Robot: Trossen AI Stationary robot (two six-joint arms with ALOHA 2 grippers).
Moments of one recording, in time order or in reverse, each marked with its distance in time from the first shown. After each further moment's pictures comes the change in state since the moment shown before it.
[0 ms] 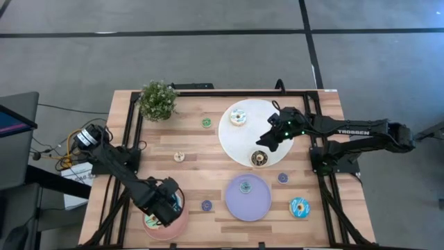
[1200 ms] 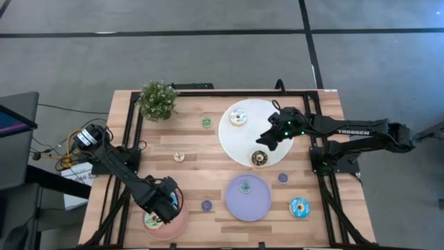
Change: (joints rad) left arm 0.004 0.001 -0.072 0.035 0.049 0.034; right arm -0.002 0.000 0.000 0.001 0.047 -0.003
